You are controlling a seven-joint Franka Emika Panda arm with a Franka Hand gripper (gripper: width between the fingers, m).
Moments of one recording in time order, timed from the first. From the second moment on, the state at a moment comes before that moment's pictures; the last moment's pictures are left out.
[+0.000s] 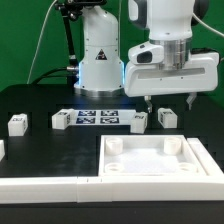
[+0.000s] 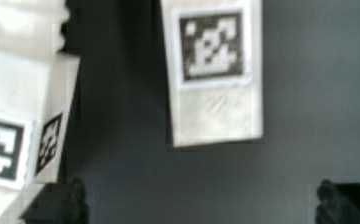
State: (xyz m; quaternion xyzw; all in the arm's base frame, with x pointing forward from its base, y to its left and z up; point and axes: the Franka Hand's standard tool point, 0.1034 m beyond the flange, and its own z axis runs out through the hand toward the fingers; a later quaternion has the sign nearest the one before) arm 0.388 0.147 0.041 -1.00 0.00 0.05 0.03
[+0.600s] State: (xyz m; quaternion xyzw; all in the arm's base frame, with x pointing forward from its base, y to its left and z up) arm 0.373 0.144 0.031 -0.97 -0.03 0.24 0.02
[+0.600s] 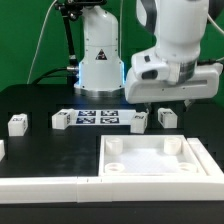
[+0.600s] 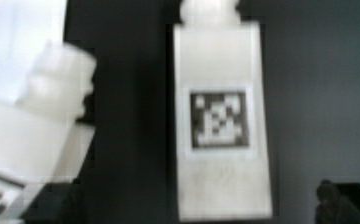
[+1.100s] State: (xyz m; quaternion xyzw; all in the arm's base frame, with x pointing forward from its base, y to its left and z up) arm 0.359 0.153 0.031 -0.91 -0.05 0.42 0.02
